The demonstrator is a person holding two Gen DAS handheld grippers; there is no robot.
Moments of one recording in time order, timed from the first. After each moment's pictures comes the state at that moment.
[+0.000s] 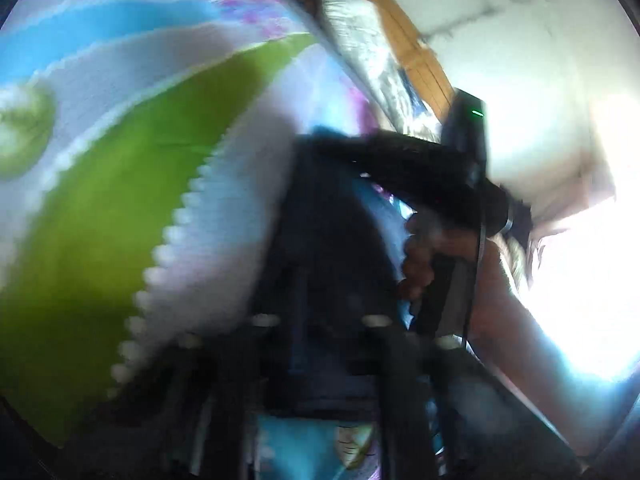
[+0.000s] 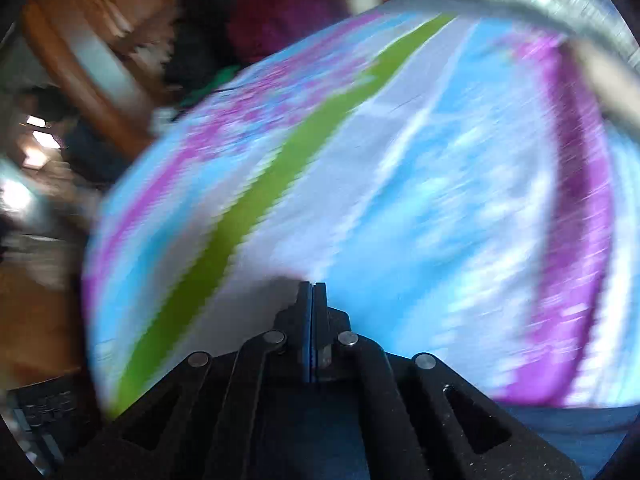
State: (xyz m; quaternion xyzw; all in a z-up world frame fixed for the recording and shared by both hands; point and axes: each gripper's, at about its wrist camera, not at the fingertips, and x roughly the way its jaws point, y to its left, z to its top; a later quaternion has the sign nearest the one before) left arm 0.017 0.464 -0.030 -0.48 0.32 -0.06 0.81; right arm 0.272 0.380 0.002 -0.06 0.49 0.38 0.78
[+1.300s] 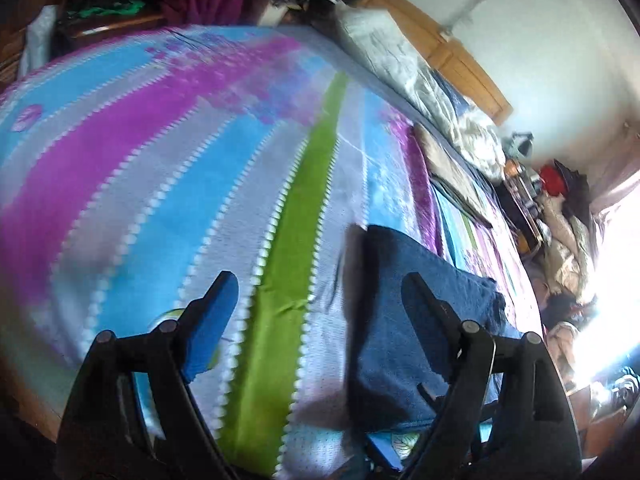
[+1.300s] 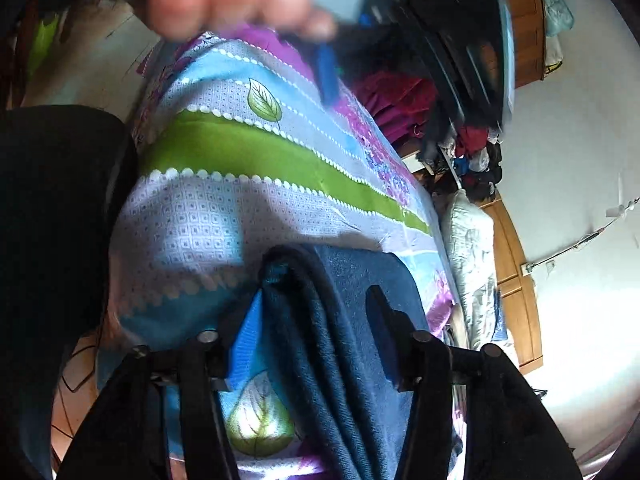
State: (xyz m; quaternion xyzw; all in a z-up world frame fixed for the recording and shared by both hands) left arm 0.019 0.524 0.046 -0.33 0.37 0.01 0.87; right arm -0.052 0.374 -0.023 -0.56 0.11 0.34 0.75
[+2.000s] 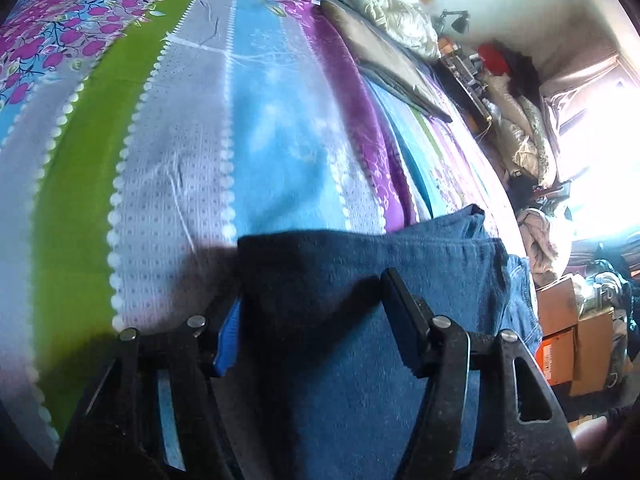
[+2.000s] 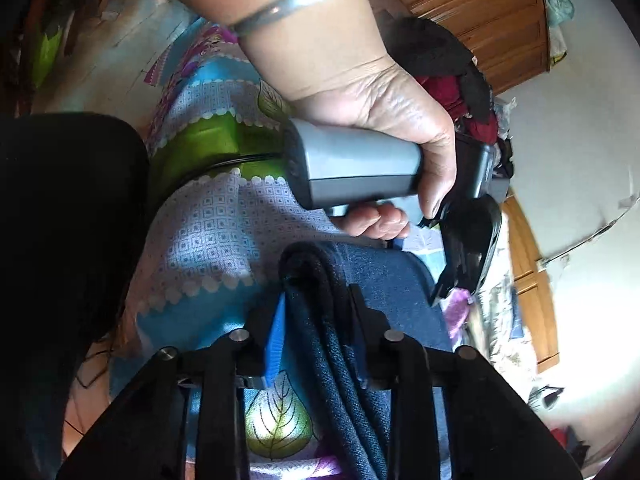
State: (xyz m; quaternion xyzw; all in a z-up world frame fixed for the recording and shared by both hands) left arm 0.171 0.463 -0.003 -0.26 0.49 -0.20 0.81; right arm -0.038 0.374 -0.022 -0.53 0.13 0.37 0.75
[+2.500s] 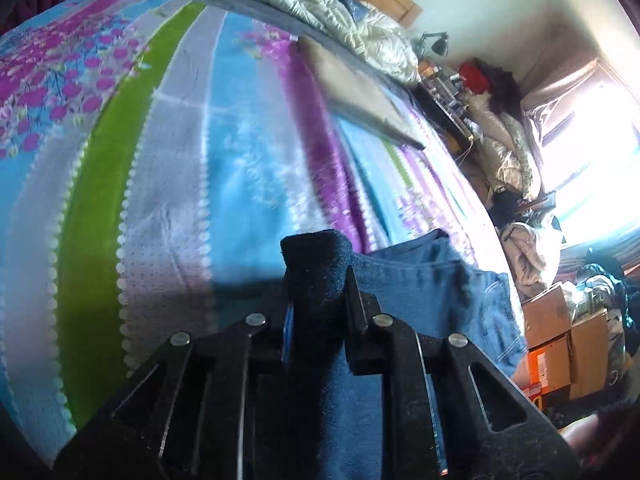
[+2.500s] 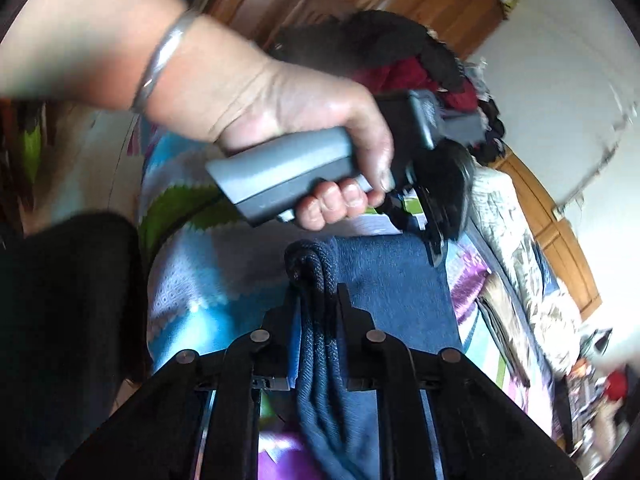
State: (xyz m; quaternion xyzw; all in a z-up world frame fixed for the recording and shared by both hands) left arm 0.149 0.462 0.054 -0.26 0.44 -0.21 0.83; right arm -0.011 0.336 0.058 -0.40 0.17 0.39 0.81
